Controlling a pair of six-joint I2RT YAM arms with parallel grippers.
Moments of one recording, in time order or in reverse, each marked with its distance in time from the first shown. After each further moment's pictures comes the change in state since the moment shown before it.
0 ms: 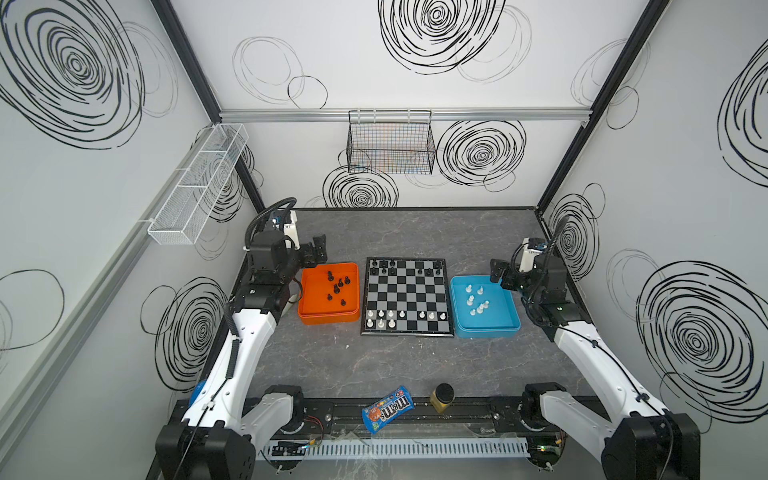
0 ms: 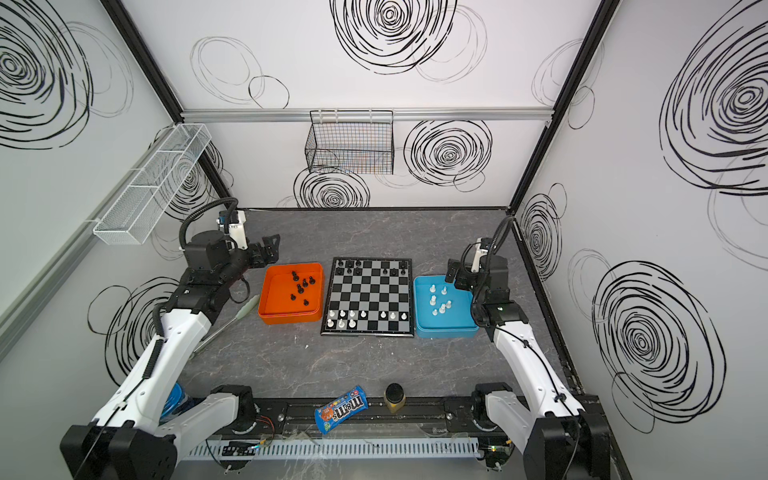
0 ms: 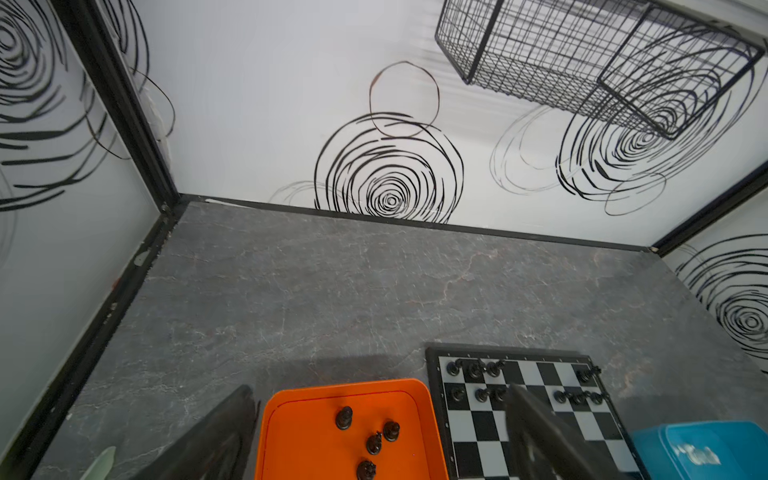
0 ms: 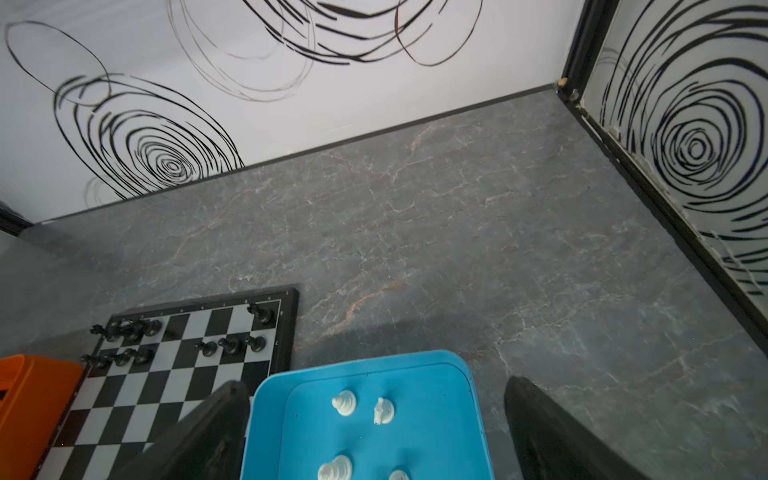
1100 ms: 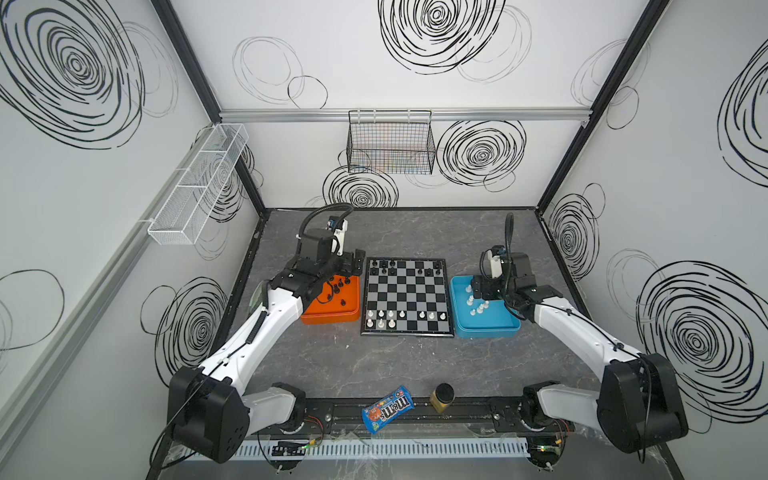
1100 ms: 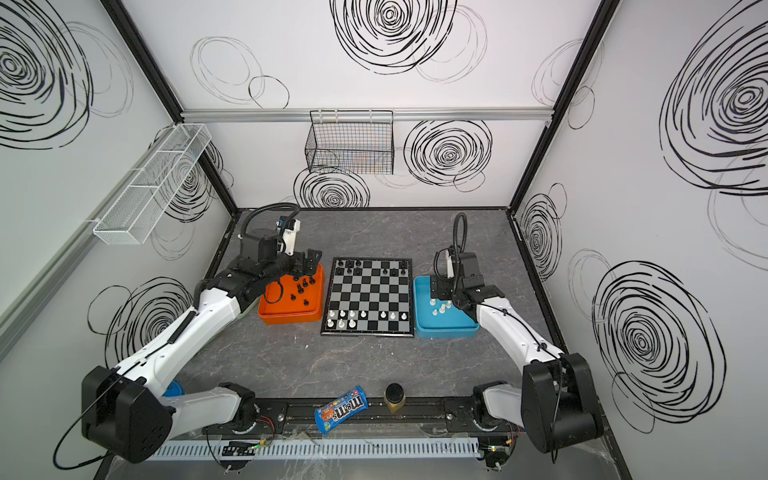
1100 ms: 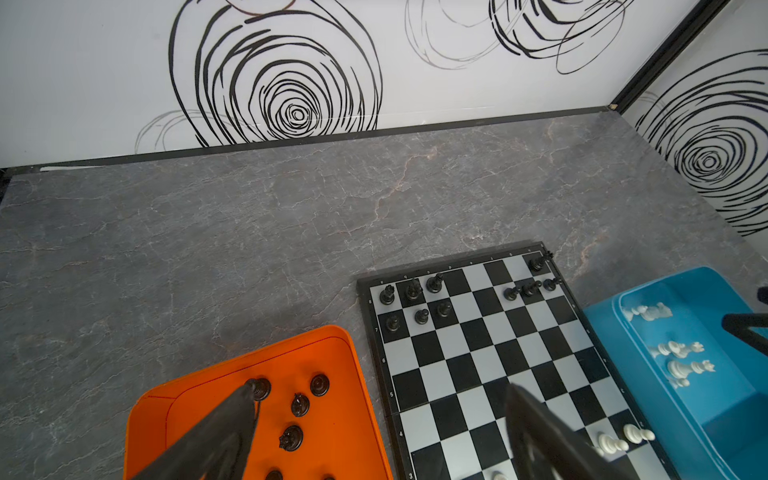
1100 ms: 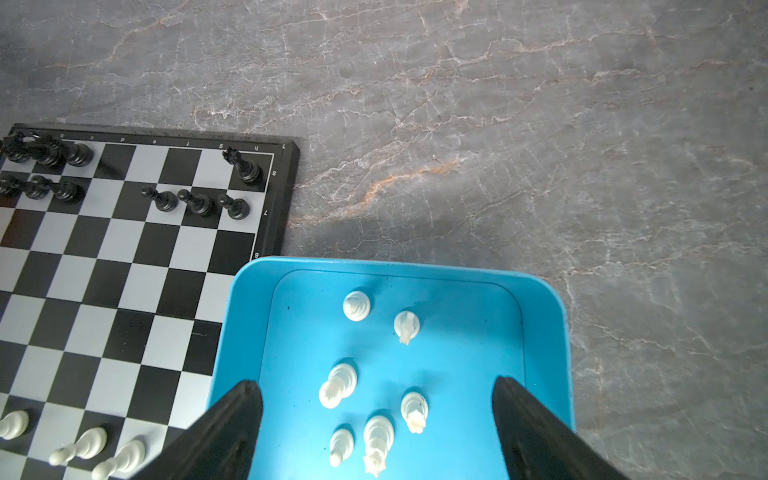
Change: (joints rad) left arm -0.281 0.185 0.051 -0.060 -0.089 0.075; right arm 0.134 0.250 0.090 -0.162 0.016 -0.111
